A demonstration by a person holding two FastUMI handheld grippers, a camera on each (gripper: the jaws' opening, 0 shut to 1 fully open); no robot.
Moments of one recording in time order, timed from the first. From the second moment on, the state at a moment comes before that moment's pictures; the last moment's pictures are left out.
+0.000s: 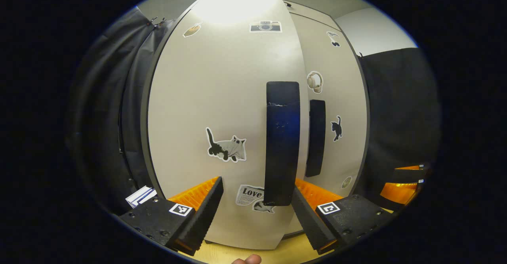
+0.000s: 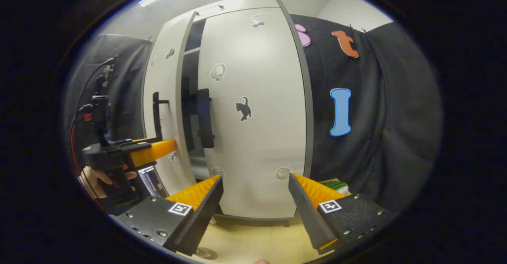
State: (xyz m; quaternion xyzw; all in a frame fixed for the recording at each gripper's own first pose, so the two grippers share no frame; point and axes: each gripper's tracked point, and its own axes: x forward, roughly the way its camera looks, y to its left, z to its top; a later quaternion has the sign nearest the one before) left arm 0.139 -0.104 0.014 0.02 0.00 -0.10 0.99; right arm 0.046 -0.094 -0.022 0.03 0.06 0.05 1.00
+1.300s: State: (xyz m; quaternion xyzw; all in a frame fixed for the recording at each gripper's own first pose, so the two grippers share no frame) left arm 0.019 -0.091 0.055 0.00 -0.02 -0.04 1.00; right arm -0.001 -0.078 0.028 0.02 0.02 0.03 1.00
